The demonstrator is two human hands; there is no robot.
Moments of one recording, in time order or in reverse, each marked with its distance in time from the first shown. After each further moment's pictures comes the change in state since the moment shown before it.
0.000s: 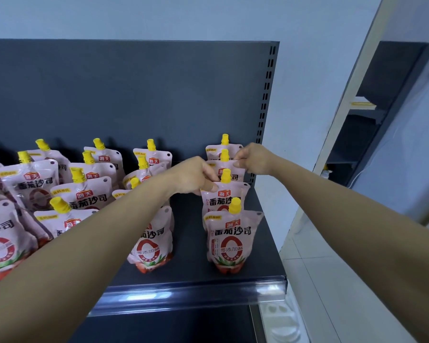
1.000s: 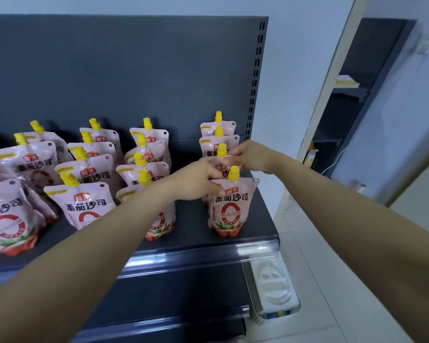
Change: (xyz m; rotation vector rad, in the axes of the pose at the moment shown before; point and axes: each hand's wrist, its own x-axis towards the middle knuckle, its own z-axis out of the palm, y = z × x) left_hand -0.061 0.003 0.039 0.191 -0.079 0.163; right_hand -0.063 -0.010 0.026 0.354 -0.129 0.012
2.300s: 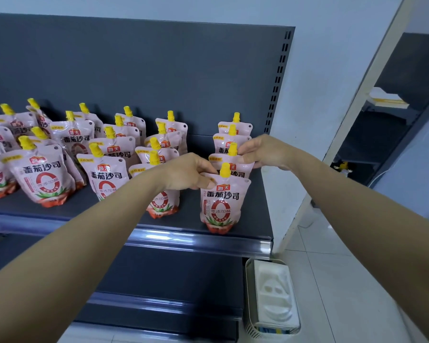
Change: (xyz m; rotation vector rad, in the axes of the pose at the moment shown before) left_hand -0.038 0.018 0.006 -0.243 0.142 -0.230; right_hand -0.020 -0.007 -0.024 0.024 -0.059 -0.008
